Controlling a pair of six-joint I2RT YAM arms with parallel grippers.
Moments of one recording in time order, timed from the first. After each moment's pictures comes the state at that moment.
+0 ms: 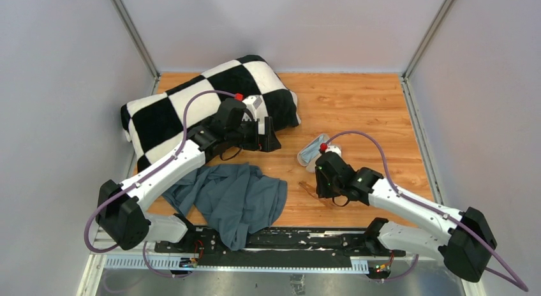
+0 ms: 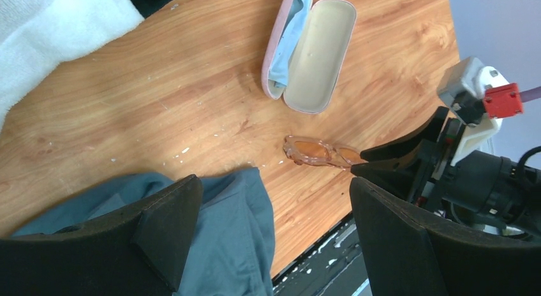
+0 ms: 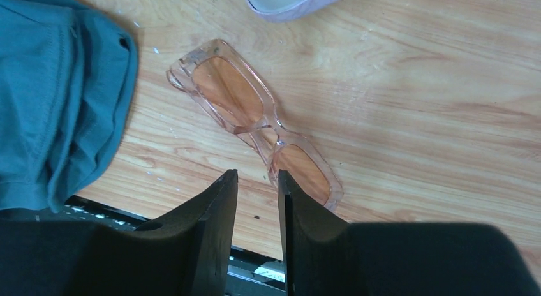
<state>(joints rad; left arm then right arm) -0.63 1.31 1.09 -0.40 0.24 -0.51 0.83 0.99 0.63 -0.63 0.19 0.58</state>
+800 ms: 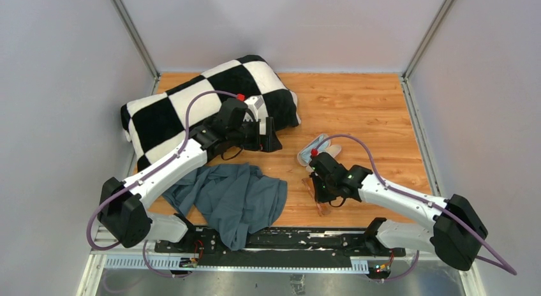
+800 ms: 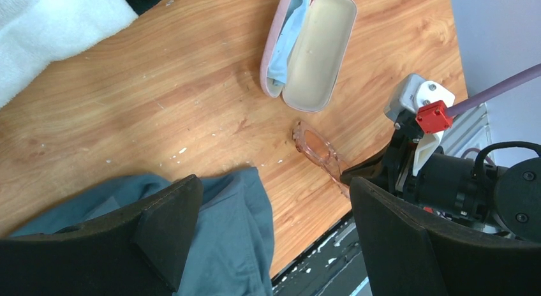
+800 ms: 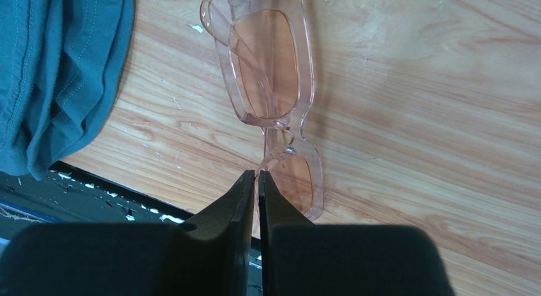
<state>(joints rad) -0.63 1.33 1.09 -0.40 0.26 -0.51 0.83 1.12 0.63 -0.62 0.05 0.52</state>
